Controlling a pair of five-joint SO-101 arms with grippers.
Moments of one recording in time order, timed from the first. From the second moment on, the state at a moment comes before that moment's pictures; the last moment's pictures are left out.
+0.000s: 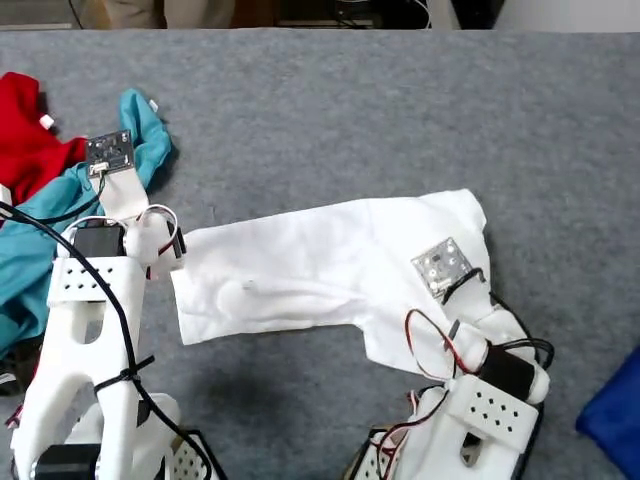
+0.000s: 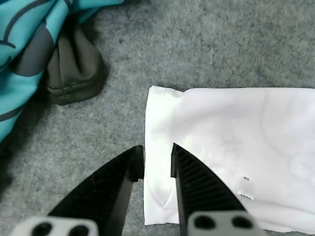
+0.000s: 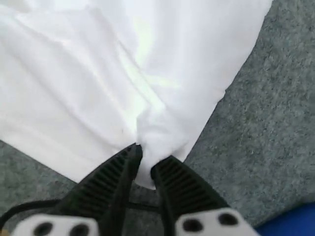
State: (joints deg) left arm -6.5 -32.9 43.4 62.6 3.0; right arm 25.1 -75.7 81.6 66.9 47.8
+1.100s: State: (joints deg) left arm -3.5 -32.9 40.3 64.2 3.0; right arm 7.9 -28.1 42.6 66.0 34.2
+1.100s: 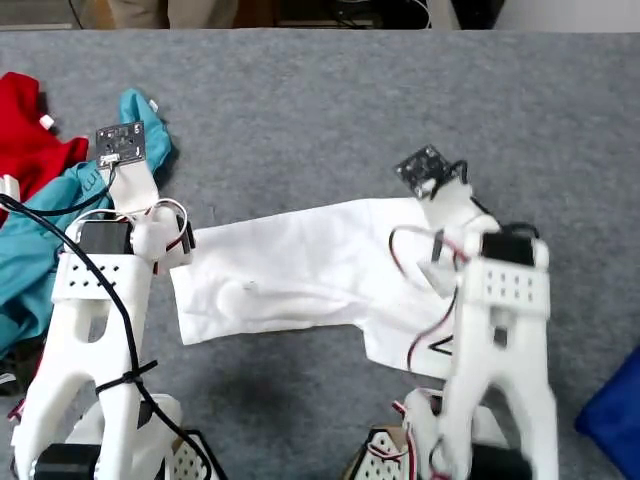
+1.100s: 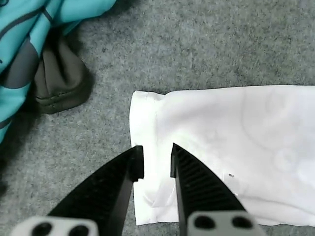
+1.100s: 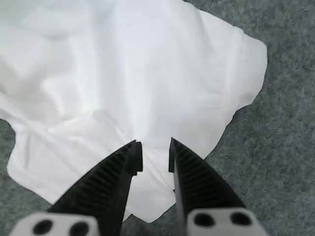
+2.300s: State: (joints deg) left arm -1.2 15.9 10.4 64.9 3.0; right arm 7.9 34.5 -13.4 71.3 28.6
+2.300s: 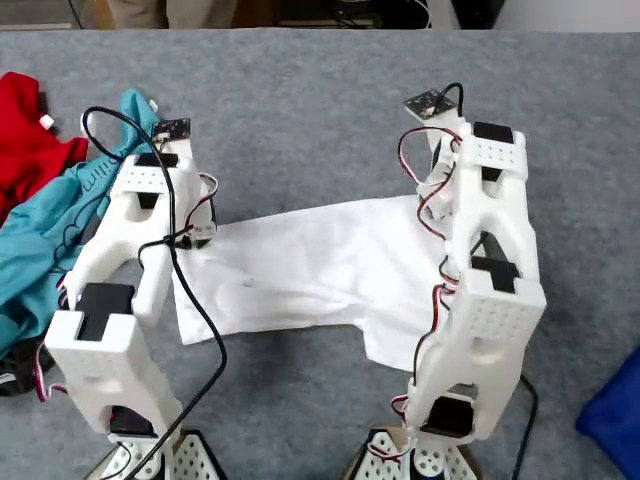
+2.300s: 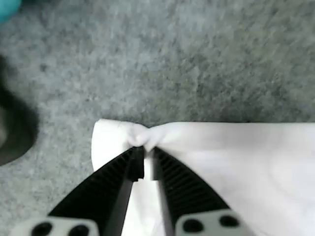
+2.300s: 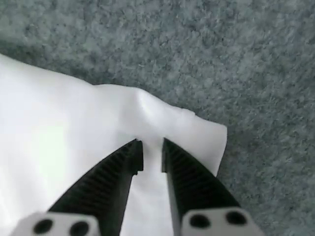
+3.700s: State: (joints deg) left arm -3.7 16.0 -3.5 64.7 3.6; right arm 7.9 36.2 -24.0 74.7 26.4
